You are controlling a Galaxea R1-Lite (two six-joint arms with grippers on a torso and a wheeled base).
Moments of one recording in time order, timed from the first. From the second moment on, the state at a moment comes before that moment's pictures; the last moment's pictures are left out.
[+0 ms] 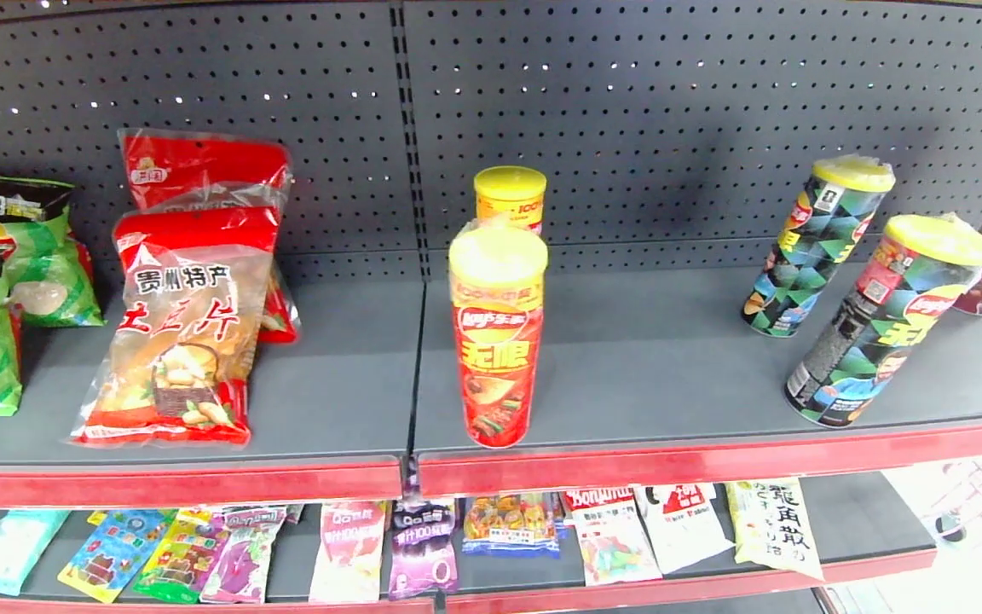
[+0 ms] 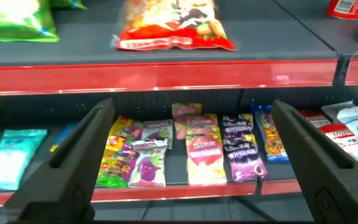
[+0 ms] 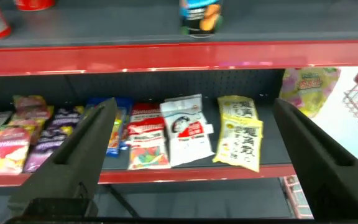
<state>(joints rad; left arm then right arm) 0.00 0.00 0.00 0.00 -0.01 0.00 0.00 0.00 0.00 0.00 0.02 0.00</state>
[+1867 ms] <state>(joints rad) 0.00 0.00 0.00 0.00 -0.01 0.00 0.00 0.00 0.00 0.00 0.01 0.00</state>
